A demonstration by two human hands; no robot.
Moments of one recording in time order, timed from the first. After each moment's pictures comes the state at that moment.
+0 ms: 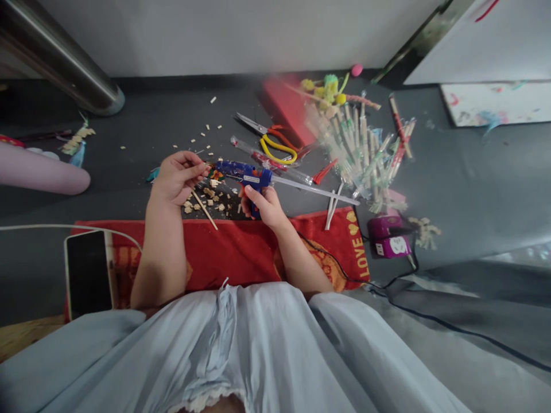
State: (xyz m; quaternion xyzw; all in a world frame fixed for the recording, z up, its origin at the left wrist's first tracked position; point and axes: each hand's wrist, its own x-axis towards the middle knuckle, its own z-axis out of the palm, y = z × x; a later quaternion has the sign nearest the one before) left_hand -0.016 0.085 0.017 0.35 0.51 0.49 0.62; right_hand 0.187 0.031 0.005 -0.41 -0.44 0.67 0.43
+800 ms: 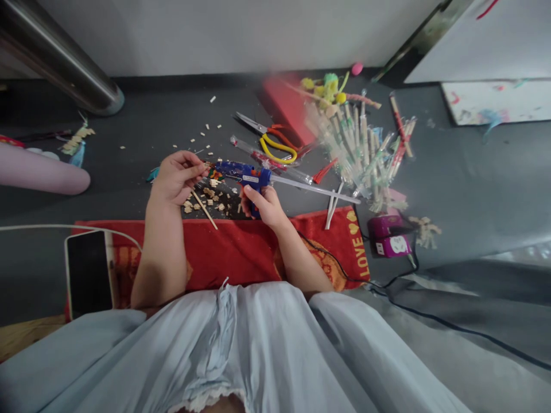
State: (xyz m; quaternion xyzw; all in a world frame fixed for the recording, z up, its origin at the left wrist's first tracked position) left_hand -0.015 0.085 0.018 0.36 0.52 0.49 0.61; right_hand 0.188 0.031 0.005 -0.42 -0.45 0.67 0.42
